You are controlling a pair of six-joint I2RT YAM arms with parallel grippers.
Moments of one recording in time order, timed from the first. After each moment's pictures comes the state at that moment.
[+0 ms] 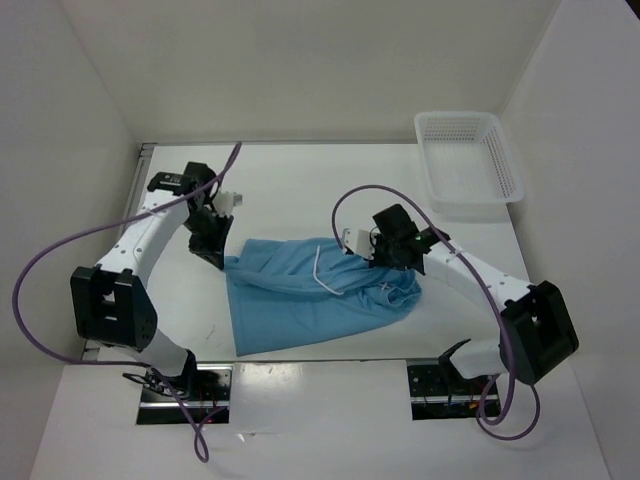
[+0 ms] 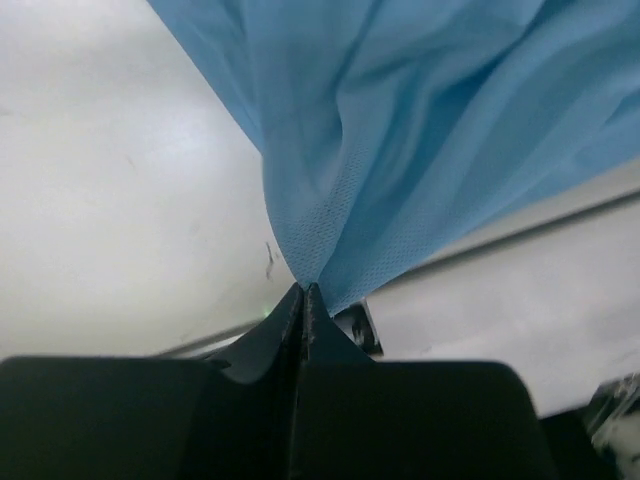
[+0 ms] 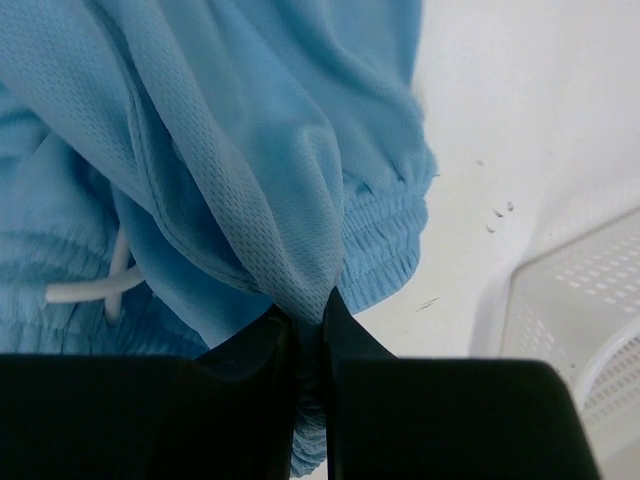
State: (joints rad) left arm -0.16 1.54 1.33 -1.30 0.21 0.07; right arm 0.53 1.34 0.87 -0.58 0.06 -0.92
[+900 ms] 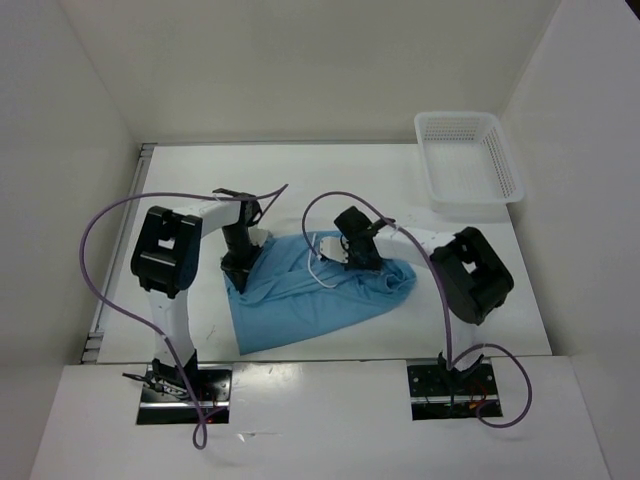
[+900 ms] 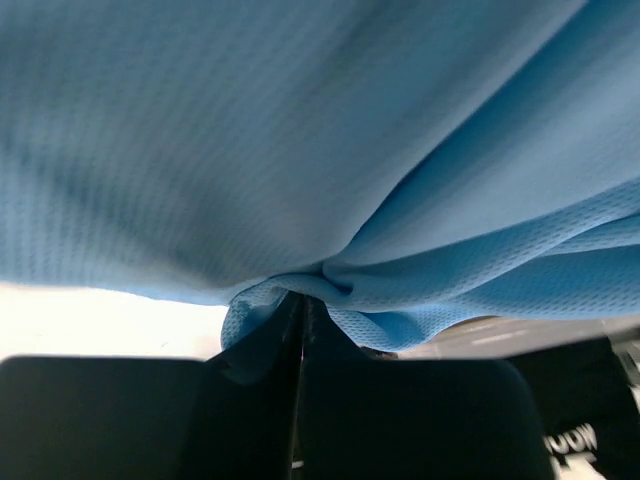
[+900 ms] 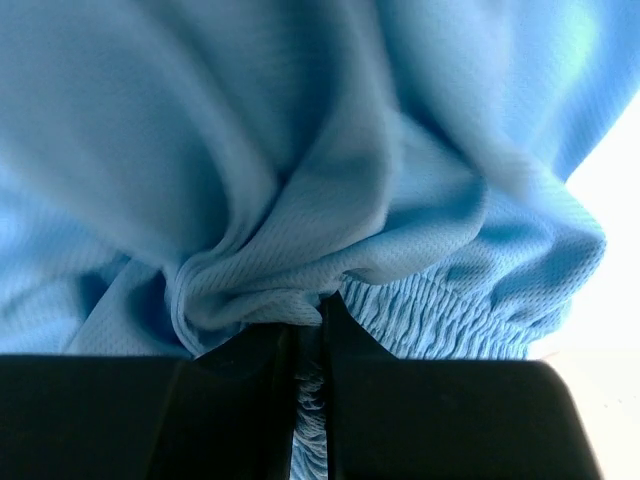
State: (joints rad) left arm -0.26 2.01 1.32 -1.11 0.16 0.07; right arm 0.63 1.77 1.03 -0.53 0.15 -0.89
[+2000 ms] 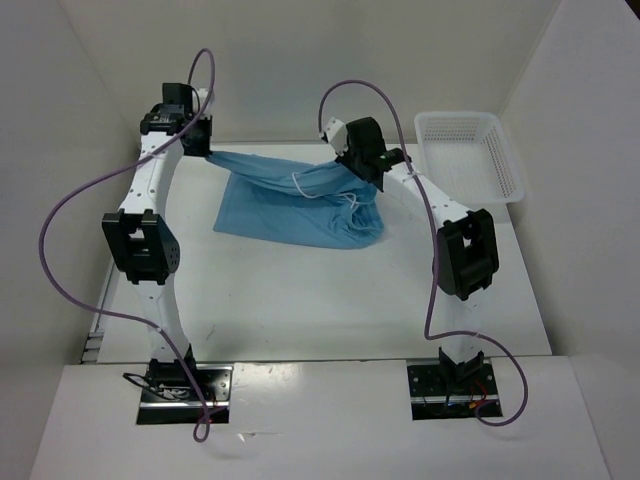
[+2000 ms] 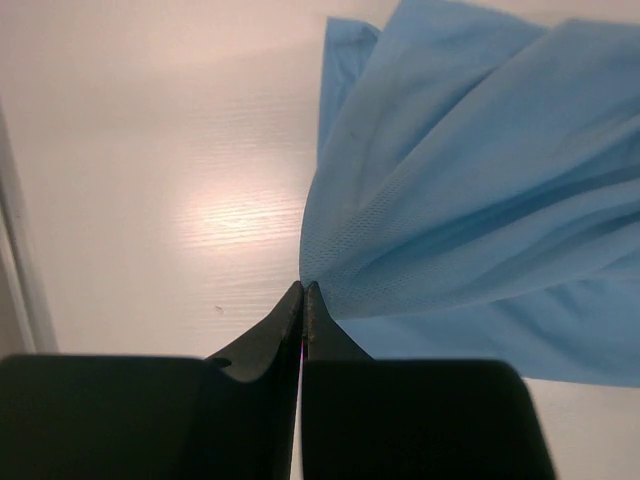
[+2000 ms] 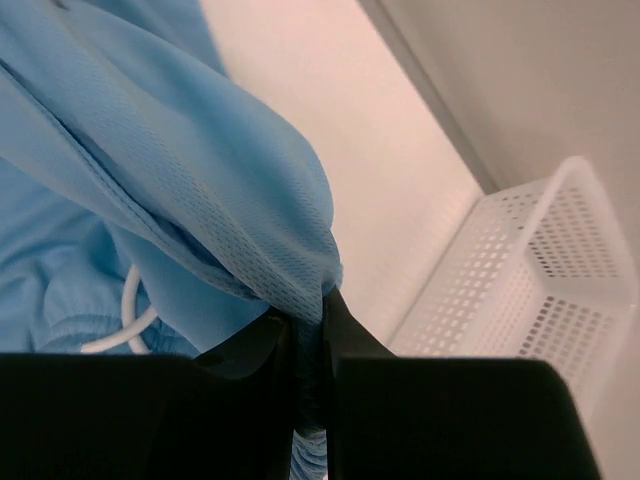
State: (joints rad) left arm 0.01 2.10 2.14 -0.87 0.03 0.07; right arm 0.45 1.99 1.75 -0.44 0.22 -0.59
